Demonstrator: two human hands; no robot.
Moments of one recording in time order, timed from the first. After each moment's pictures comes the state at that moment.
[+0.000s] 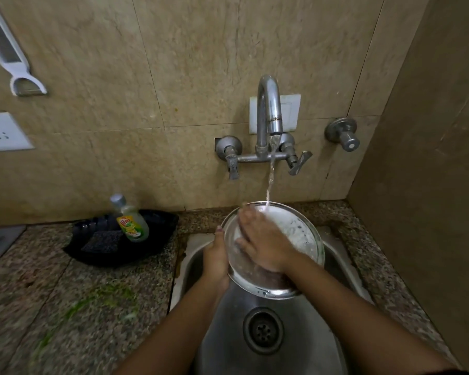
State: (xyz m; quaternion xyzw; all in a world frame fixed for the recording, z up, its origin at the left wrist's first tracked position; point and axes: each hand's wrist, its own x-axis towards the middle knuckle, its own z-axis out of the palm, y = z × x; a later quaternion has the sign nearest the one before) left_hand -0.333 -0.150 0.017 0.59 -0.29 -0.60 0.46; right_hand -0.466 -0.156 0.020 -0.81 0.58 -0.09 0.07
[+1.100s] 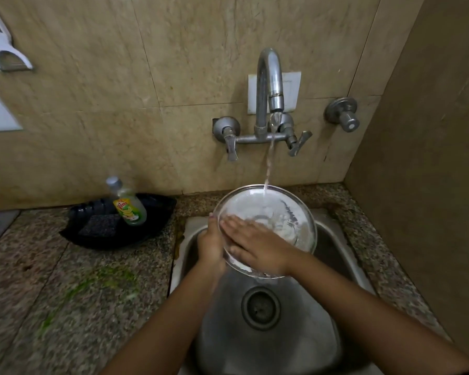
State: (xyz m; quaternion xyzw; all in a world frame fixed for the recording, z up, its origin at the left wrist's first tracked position) left_hand -0.326 -0.143 0.011 0.58 -0.26 -0.61 0.48; right_hand -0.454 -0.116 0.018 -0.87 0.48 -0.06 0.10
